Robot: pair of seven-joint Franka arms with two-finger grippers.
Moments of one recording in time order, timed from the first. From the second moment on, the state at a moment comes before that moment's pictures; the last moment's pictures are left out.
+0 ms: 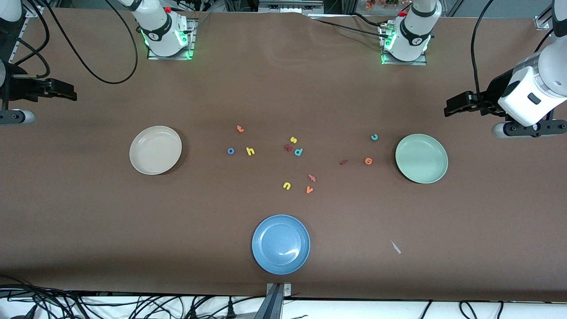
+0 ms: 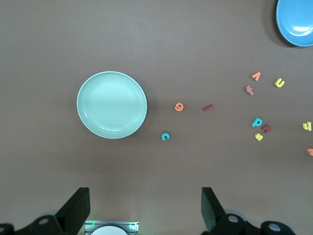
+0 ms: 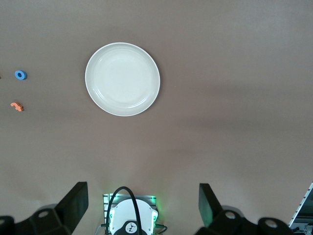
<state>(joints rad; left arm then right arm) 0.25 0.18 -0.39 -1.38 -0.06 1.38 -0.25 0.07 0.11 -0.11 -1.50 -0.06 1.34 -0.10</state>
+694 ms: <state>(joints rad) 0.24 0.22 -0.39 -1.41 0.17 1.56 -0.05 0.07 0.11 -0.11 -1.50 -0.06 1.32 -0.10</state>
